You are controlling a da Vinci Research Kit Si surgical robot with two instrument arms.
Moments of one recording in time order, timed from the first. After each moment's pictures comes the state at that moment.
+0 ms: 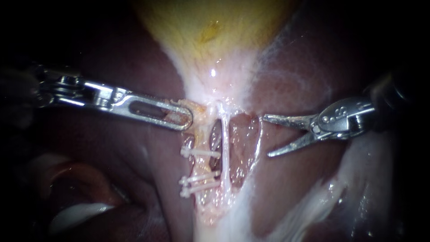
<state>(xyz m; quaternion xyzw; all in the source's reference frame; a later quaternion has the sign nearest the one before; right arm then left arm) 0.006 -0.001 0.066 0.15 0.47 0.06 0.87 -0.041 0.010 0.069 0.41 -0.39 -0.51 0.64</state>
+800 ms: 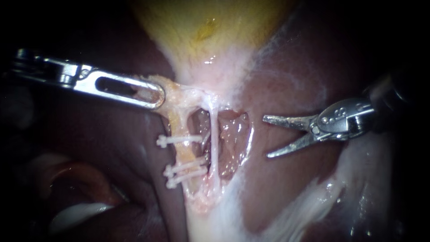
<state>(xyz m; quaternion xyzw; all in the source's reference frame) 0.007 -0.001 0.066 0.15 0.47 0.06 0.87 -0.035 0.014 0.063 0.41 -0.41 -0.53 0.62</state>
